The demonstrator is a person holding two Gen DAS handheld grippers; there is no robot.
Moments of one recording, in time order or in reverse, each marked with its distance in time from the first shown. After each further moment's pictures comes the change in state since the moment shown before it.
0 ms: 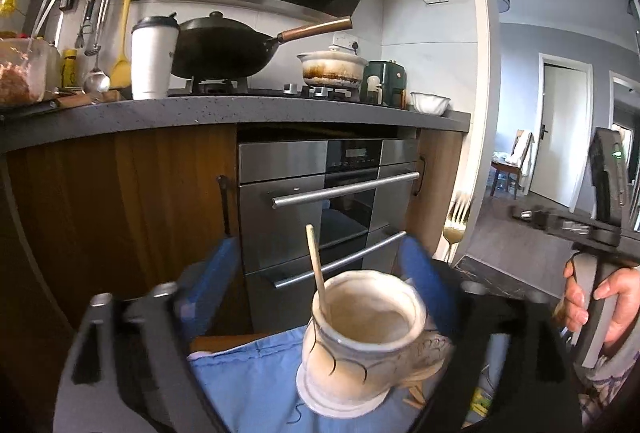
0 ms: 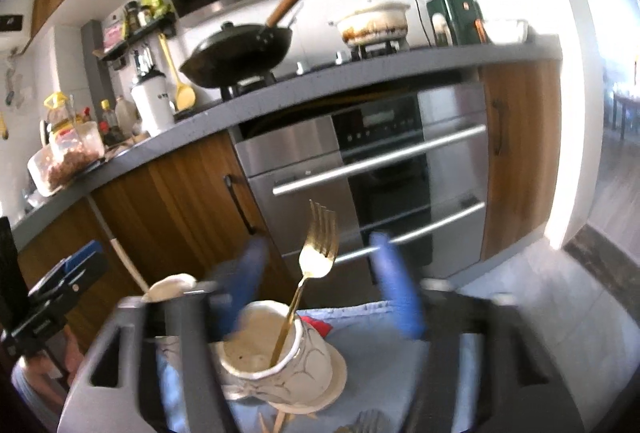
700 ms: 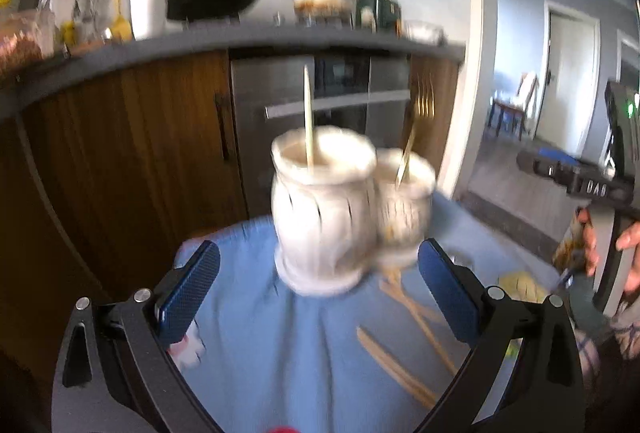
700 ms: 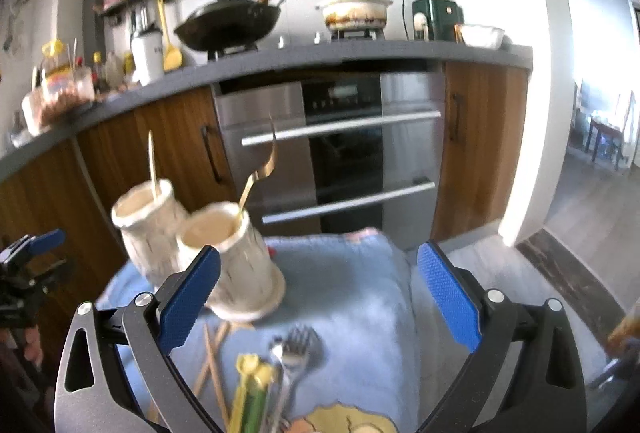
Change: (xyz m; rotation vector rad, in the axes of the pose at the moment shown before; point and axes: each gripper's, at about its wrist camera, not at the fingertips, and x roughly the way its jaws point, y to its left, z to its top) left arm -0.036 -0.044 -0.074 0.052 0.273 0.034; right arm -0.052 -0.020 -0.065 -0.112 0.132 -0.130
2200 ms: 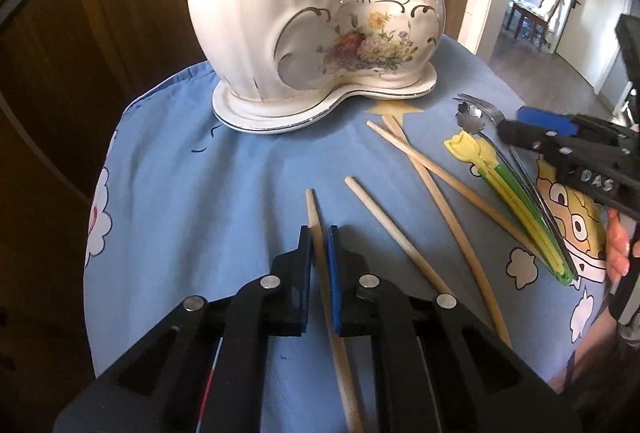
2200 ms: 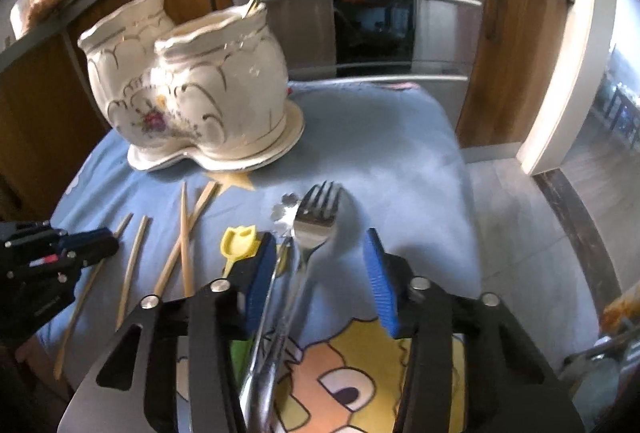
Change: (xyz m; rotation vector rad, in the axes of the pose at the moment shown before) left arm 0.083 -0.038 -0.066 0.011 0.408 0.022; right arm 0.073 0.024 -0.082 -0.067 0.362 0.034
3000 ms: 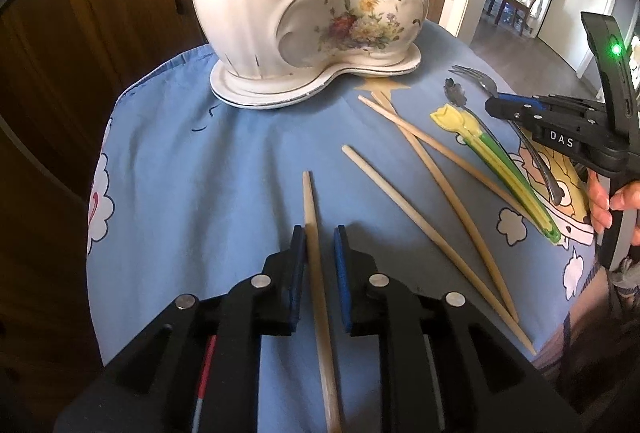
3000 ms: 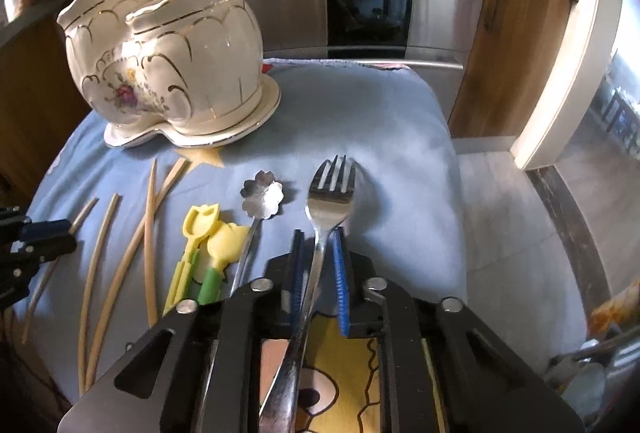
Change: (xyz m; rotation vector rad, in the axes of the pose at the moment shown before) left arm -0.009 0.018 -0.015 0.039 0.044 -0.053; right arm 0.008 -0.015 -0.005 -0.025 0.024 -0.029
